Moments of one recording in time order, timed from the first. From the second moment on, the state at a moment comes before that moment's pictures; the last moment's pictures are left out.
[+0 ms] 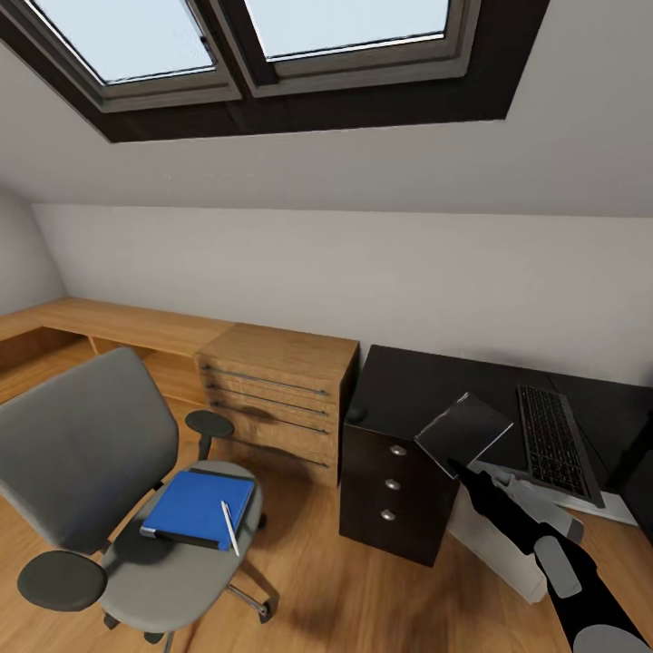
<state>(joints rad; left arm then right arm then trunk) -0.05 0.05 -0.08 -0.02 0.50 -0.97 -0.01 -0.50 -0.14 -0.44 -0.69 -0.64 0.49 0.80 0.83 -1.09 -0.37</state>
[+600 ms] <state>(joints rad) -0.05 0.05 -0.08 -0.02 0.50 -0.96 -0.01 -0.50 -0.13 -0.44 -0.62 -0.64 0.48 0.86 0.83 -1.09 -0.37</state>
